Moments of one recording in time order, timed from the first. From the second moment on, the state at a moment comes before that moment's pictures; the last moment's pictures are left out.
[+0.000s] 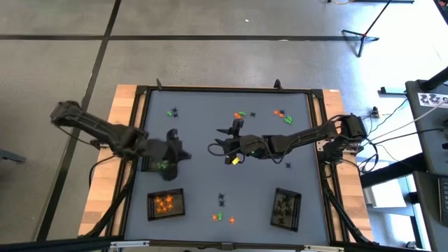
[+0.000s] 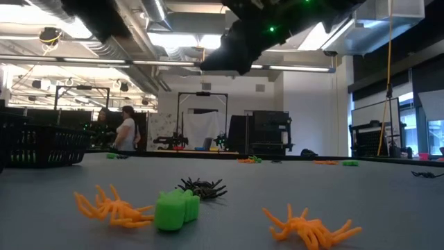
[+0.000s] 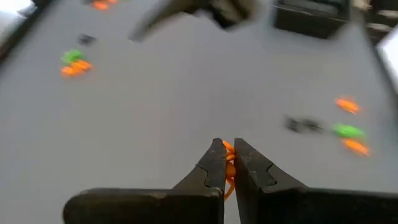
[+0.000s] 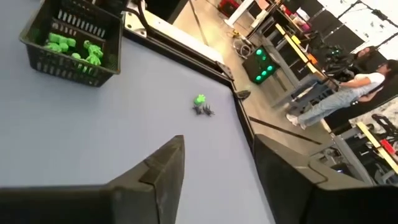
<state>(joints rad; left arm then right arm) -0.34 1.01 0.80 -0.50 -0.33 -0.34 0.13 1.74 1.06 0.34 0.54 -0.48</state>
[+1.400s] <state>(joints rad) -0.29 1.03 0.87 -1.13 -0.47 -0.63 0.13 1.74 1.06 0.35 0.48 -0.44</state>
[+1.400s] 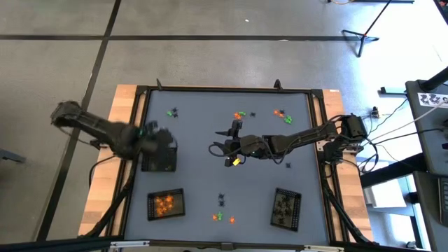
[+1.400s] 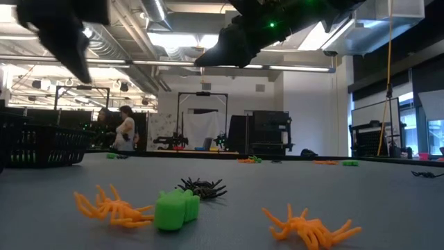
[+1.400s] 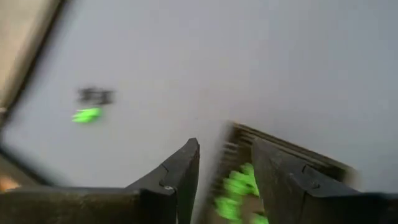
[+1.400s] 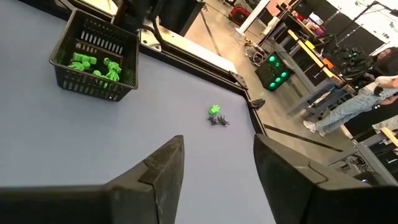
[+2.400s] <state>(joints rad) 0.83 1.55 0.87 -0.77 -0.20 0.04 0.13 1.74 1.06 0.34 0.48 -0.44</state>
